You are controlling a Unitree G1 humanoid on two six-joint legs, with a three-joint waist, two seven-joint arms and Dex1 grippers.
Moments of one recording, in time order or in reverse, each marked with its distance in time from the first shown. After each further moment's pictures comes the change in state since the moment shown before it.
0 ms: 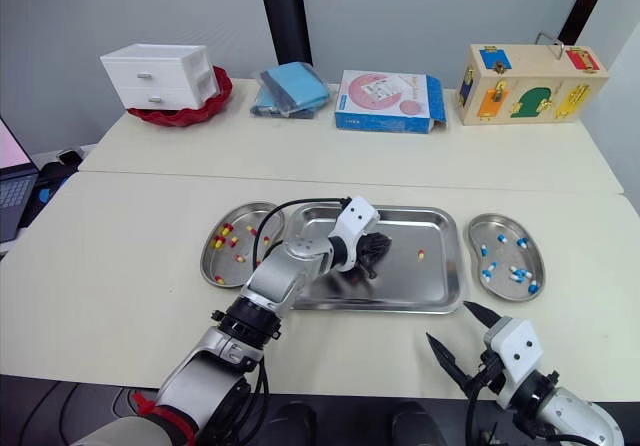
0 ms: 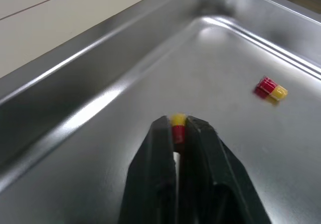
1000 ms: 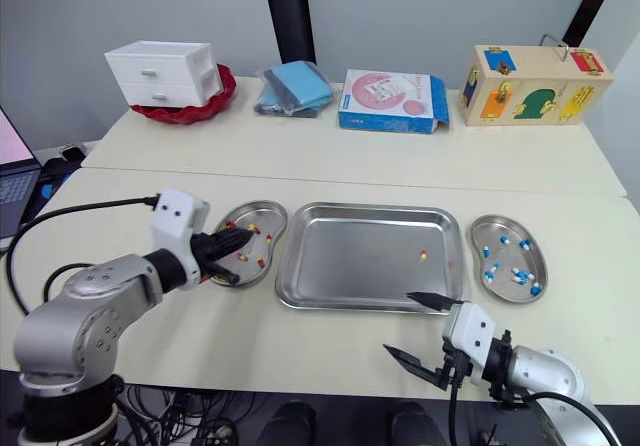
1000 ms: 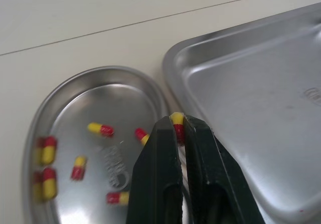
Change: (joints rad) left arm 0.467 0.435 0.610 -0.903 -0.269 0.561 0.050; right arm -0.319 -0.125 0.192 0.119 0.019 -0.068 0.263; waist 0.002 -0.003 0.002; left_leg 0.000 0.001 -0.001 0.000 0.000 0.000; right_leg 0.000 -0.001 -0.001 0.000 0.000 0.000
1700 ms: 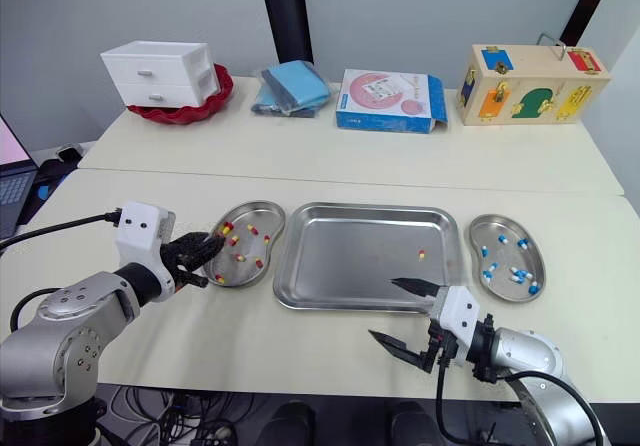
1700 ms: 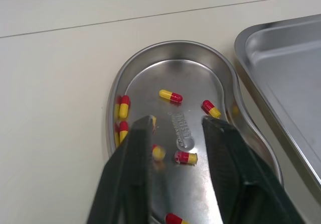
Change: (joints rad) left arm 0.082 0.005 0.063 0.034 -0.028 -0.109 0.066; right arm -0.096 0.044 0.043 0.026 0.028 0.041 -0.033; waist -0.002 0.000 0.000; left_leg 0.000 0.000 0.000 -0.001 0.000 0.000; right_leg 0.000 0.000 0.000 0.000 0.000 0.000
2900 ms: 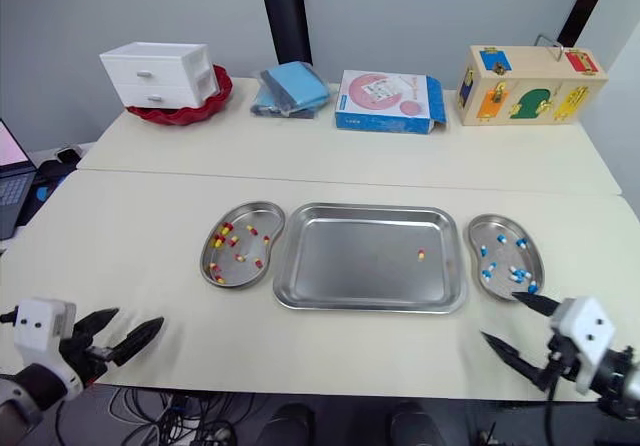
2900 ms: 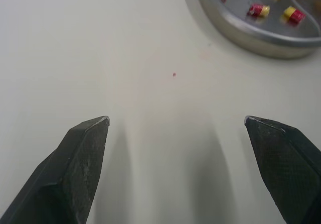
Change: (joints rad) left arm 0.593 0.043 0.302 0.220 -0.100 -0.496 -0.286; right arm 0.398 -0.189 -0.617 0.053 0.121 0.047 0.116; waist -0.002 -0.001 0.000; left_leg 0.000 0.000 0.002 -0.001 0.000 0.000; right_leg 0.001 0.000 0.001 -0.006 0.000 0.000
